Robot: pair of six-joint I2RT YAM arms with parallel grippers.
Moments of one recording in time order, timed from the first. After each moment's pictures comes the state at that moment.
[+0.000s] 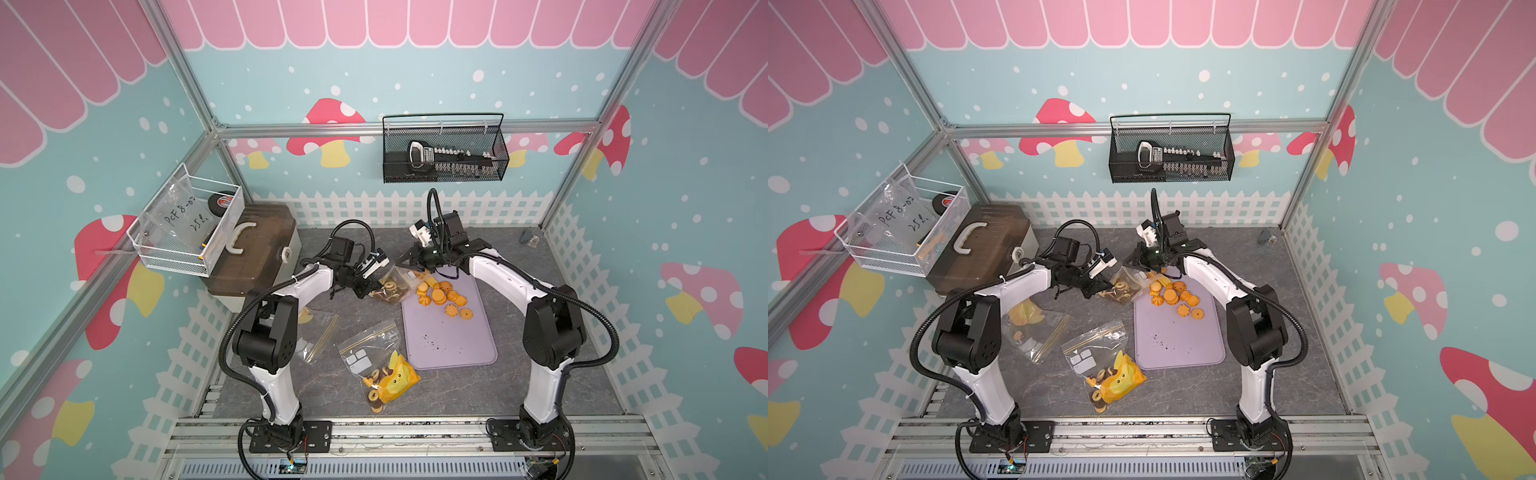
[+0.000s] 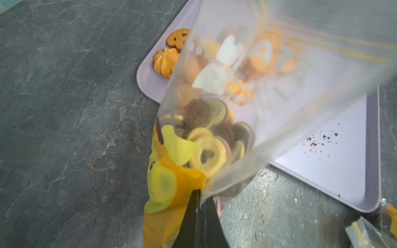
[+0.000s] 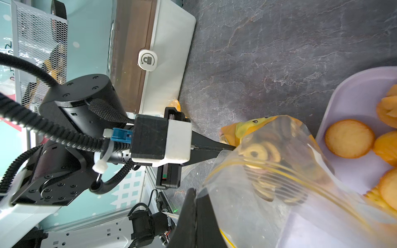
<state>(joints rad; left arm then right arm) -0.26 1.87 1.30 -0.46 0.62 0.54 0.47 1.91 1.61 -0.42 -0.72 0.63</state>
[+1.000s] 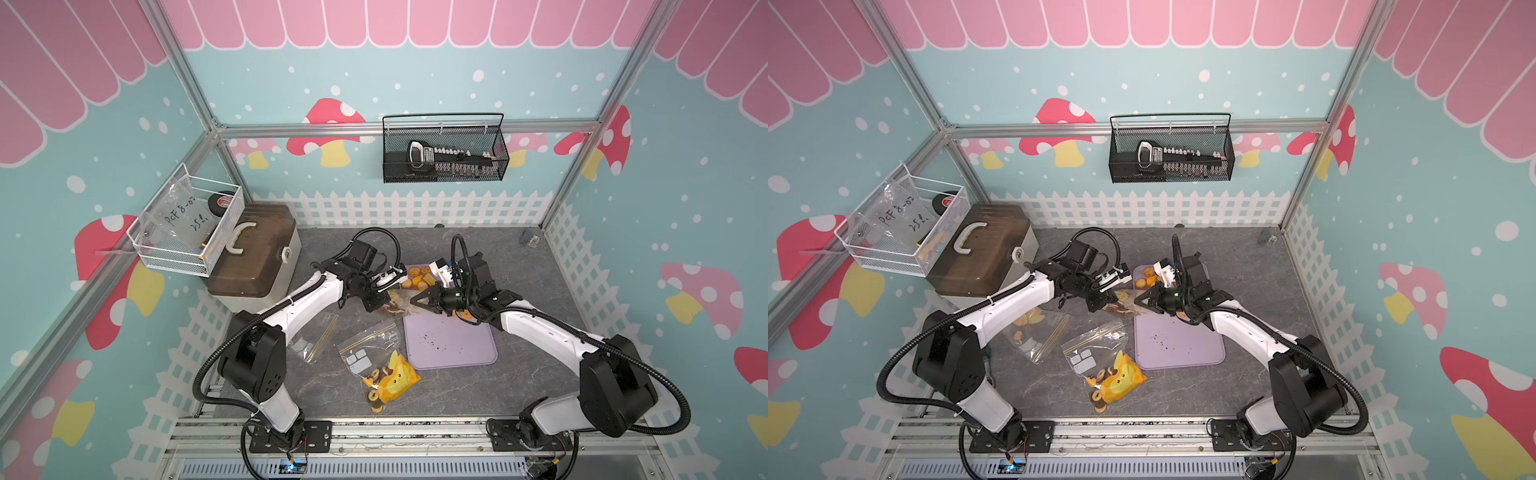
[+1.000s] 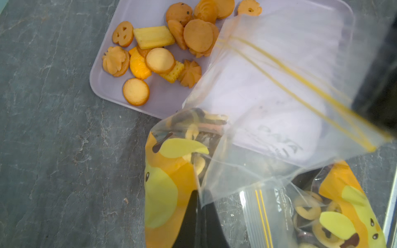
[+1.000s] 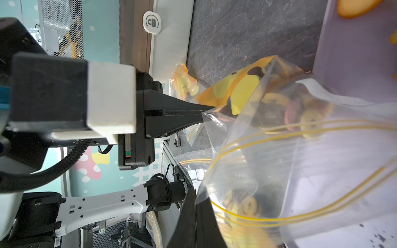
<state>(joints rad) -0.50 1.68 1.33 -0.75 0.35 0.61 0.52 1.41 0.89 -0.07 -0.72 0.89</state>
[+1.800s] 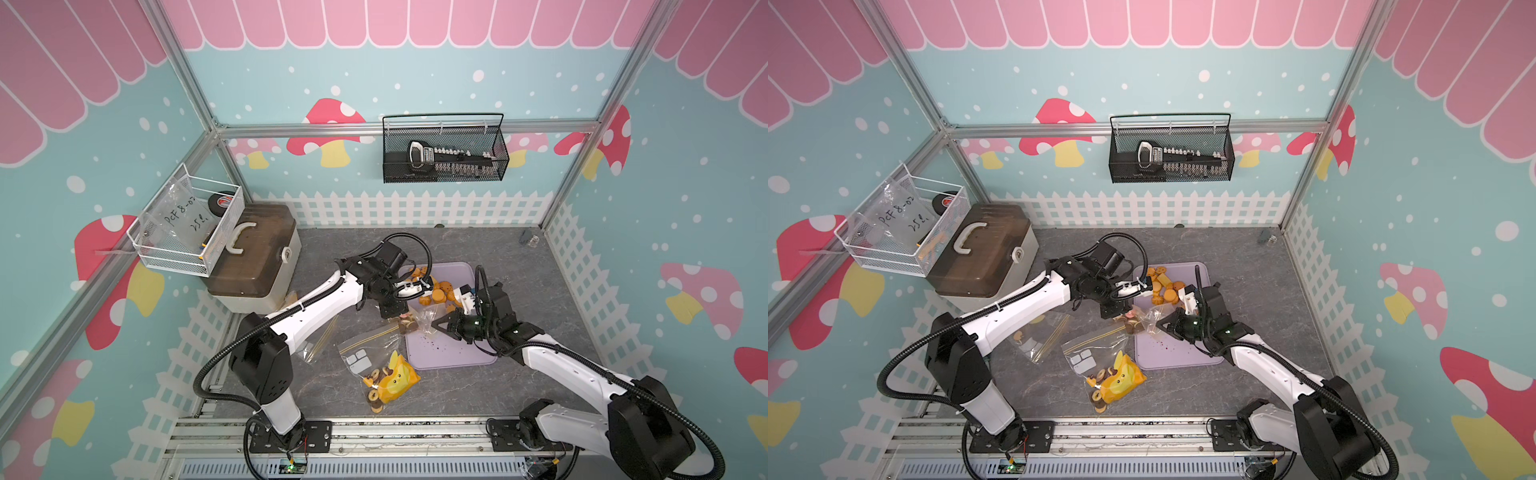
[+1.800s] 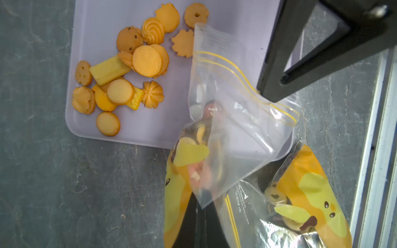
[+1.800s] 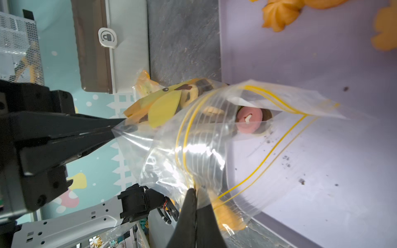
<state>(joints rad) -0.69 1.74 1.51 -0.93 0.25 0.66 0.45 1.17 0.56 -0.06 -0.58 0.94</state>
